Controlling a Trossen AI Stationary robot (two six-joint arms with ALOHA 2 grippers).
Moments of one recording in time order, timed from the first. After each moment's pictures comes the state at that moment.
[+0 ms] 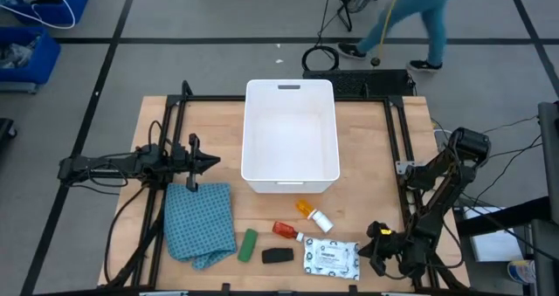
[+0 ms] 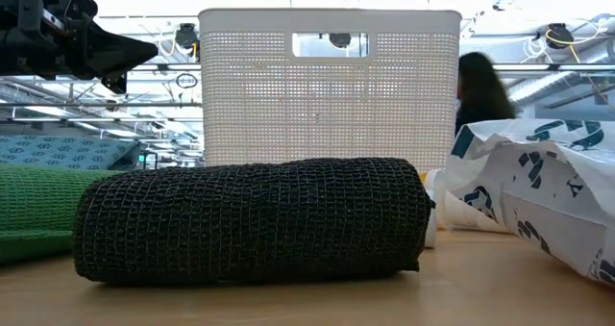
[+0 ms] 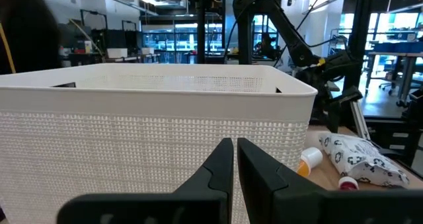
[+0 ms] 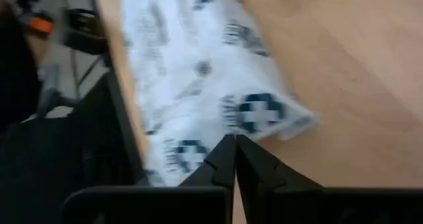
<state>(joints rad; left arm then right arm) 0.03 0.14 0.01 0.23 -0.04 -0.01 1.17 1.47 0.59 -0.10 0.58 1.70</state>
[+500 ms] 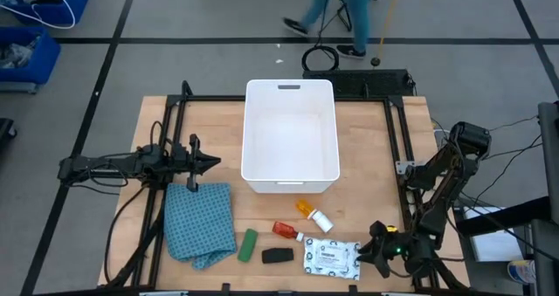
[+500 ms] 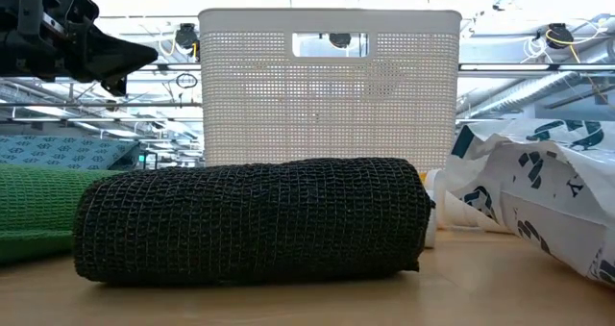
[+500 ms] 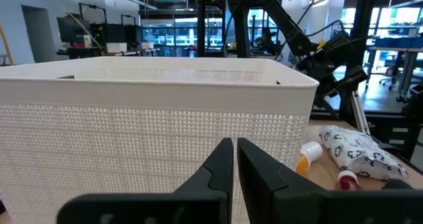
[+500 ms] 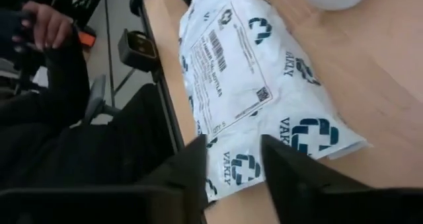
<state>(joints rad) 0.03 0.14 0.01 0.21 -0.04 -0.01 1.18 1.40 0.59 -0.04 0.64 1.64</state>
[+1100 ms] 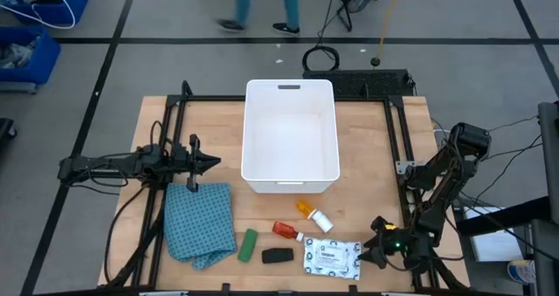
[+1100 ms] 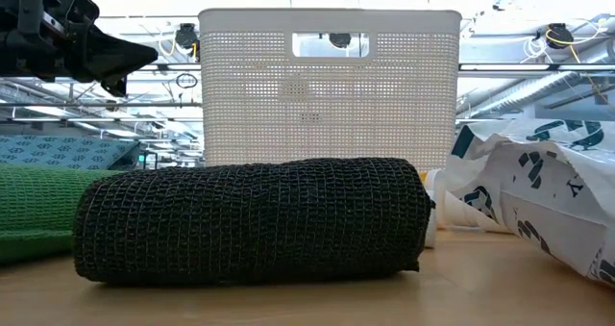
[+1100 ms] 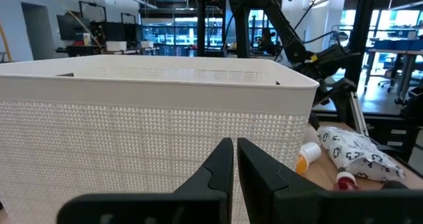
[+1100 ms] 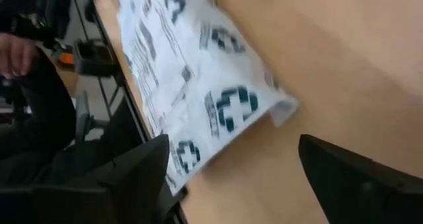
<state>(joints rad) 0.03 0.14 0.01 0.20 -0.04 -0.03 1.19 1.42 0.51 -0.04 0.62 1.91</state>
